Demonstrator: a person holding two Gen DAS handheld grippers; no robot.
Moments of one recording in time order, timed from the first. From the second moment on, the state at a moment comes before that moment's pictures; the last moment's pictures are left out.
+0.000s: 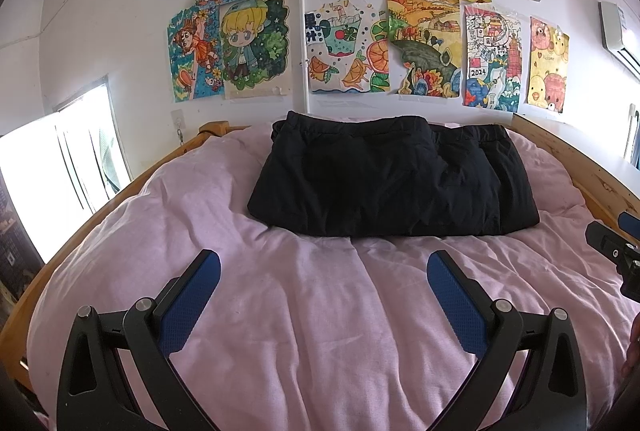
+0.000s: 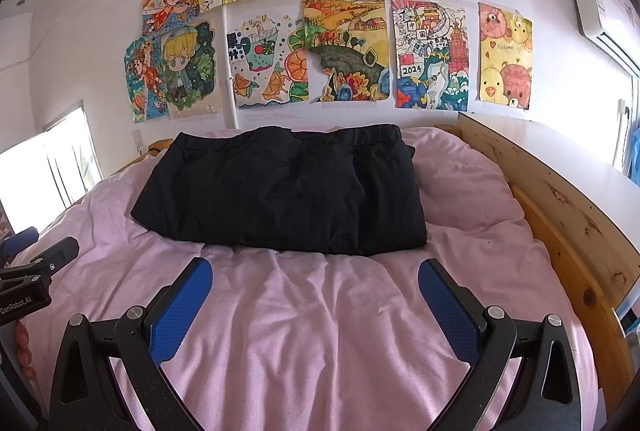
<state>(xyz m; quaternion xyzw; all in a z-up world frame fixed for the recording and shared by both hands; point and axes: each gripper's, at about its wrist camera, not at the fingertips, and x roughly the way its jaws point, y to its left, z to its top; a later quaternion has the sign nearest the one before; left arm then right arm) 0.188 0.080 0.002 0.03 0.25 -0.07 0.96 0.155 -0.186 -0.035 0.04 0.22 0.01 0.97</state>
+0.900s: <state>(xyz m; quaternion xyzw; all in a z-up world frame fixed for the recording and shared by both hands) 0.189 0.081 0.003 0.03 0.26 -0.07 0.96 0.155 -0.186 -0.034 0.04 0.23 0.01 0.97</state>
